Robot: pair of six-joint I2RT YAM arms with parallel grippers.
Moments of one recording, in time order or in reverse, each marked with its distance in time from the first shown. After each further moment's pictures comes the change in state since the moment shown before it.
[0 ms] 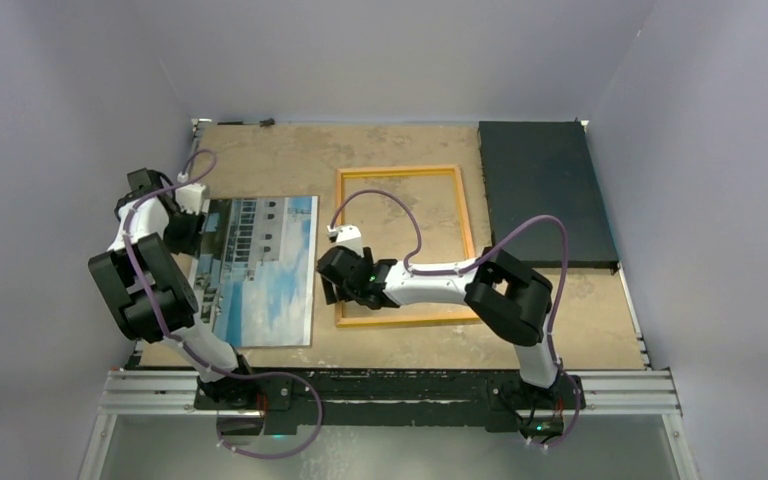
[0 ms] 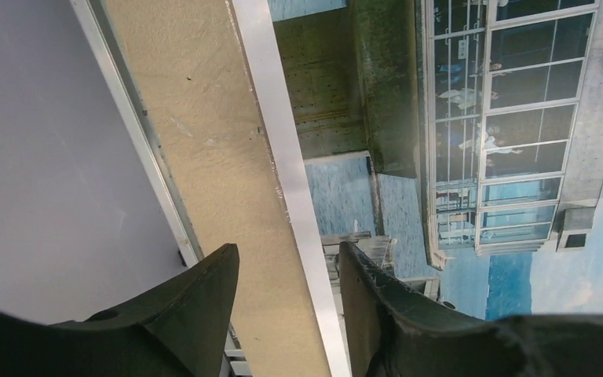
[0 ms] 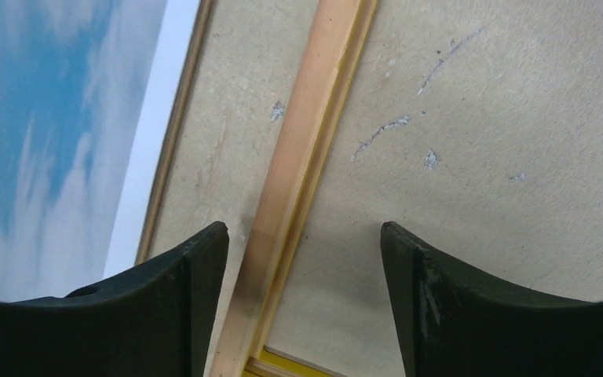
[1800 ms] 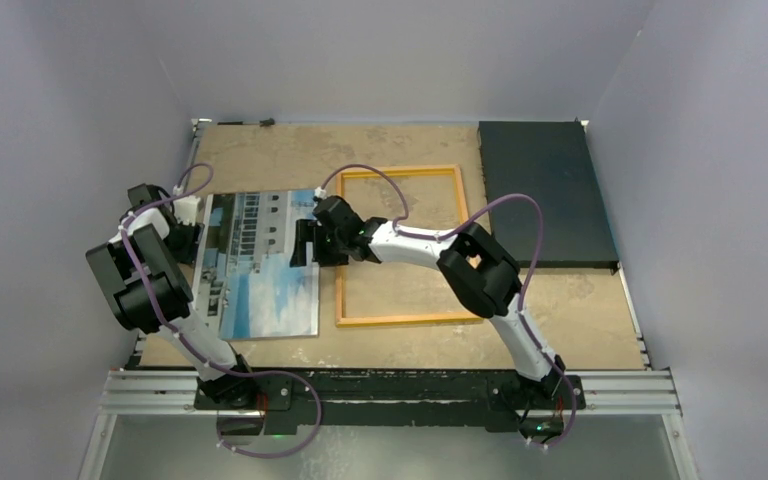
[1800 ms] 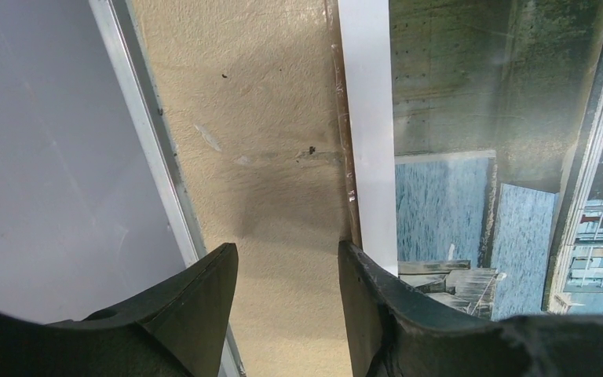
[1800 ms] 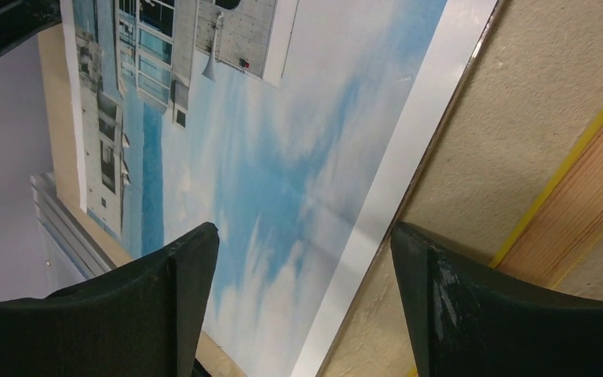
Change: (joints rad) left arm 0.047 0.098 -0.087 0.184 -0.026 -0.005; right arm -0.180 0.262 0.386 0.029 -0.549 0.124
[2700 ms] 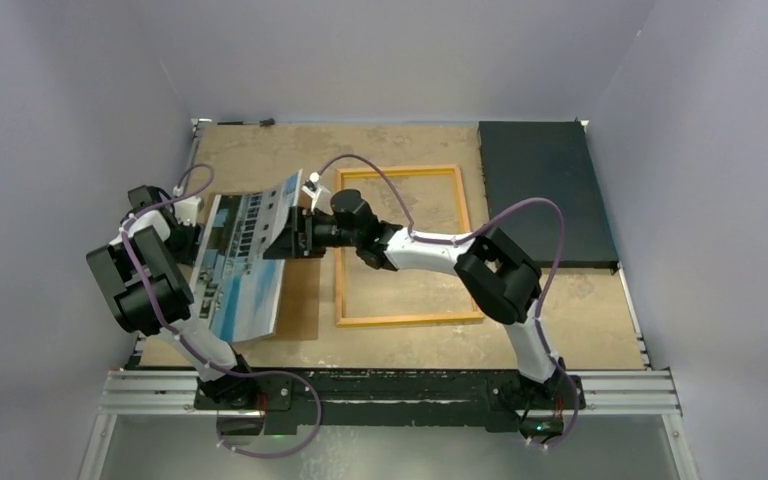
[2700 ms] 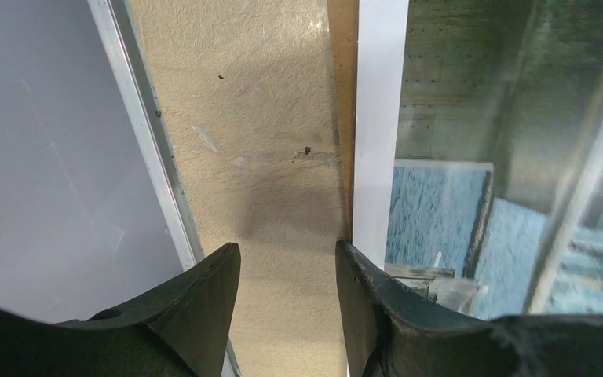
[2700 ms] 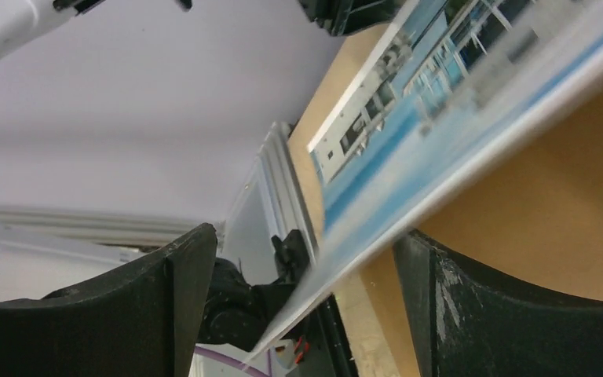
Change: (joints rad) left arm 0.000 -0.017 -0.026 0.025 0.014 -0.003; right arm -0.003 -0.154 -0.198 0.531 -0.340 0.116
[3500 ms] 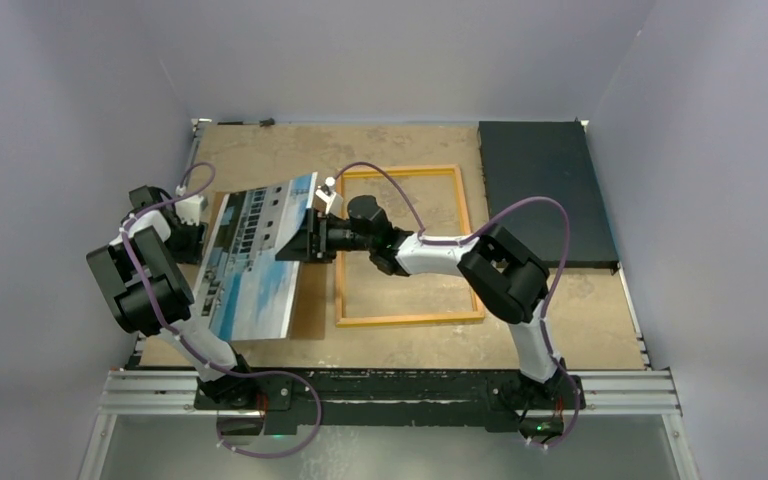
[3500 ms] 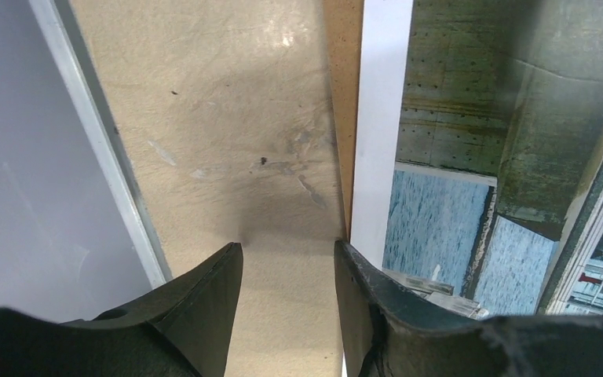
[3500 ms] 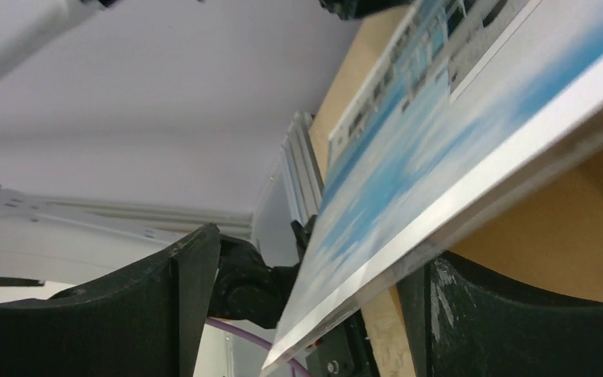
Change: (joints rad) left arm -0.001 -0.007 -0.003 -0.010 0.060 -0.010; right arm -0.035 -0.015 -0.150 0.201 -0.079 0.120
